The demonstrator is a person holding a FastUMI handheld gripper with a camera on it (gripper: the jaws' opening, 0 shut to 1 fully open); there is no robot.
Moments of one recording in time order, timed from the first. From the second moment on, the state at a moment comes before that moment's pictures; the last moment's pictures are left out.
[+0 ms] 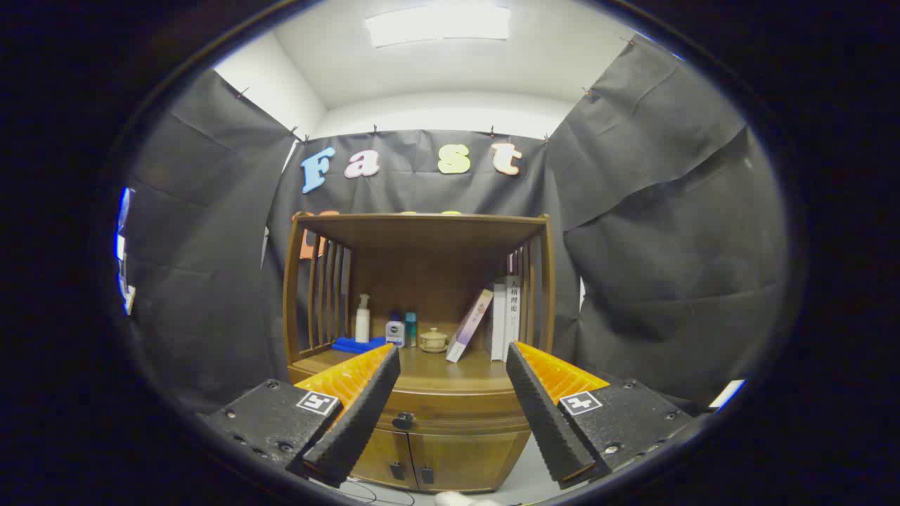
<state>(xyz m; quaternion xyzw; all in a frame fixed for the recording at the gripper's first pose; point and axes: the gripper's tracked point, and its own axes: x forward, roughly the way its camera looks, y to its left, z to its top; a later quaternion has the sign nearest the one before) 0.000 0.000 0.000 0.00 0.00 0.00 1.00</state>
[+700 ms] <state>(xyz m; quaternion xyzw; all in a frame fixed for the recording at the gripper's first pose) 0.005 0.009 -0.011 0.01 0.02 0.00 1.00</state>
